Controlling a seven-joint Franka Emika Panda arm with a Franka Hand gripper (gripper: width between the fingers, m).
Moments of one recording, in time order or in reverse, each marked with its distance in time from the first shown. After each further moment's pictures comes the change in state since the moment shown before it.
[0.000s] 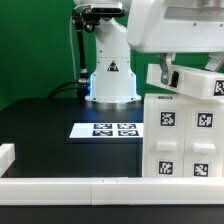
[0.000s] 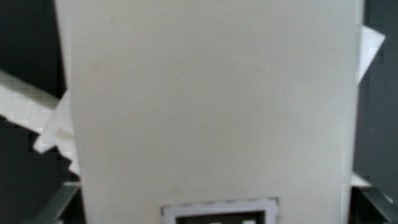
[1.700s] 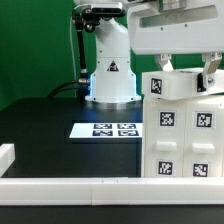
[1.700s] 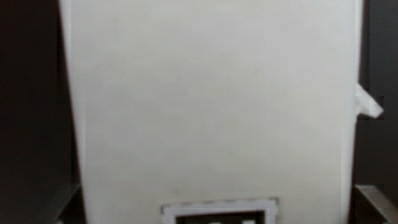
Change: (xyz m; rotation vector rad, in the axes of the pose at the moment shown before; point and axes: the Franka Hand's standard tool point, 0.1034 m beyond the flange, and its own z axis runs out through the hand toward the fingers) arm -0.001 0.002 0.003 0.285 0.044 1.458
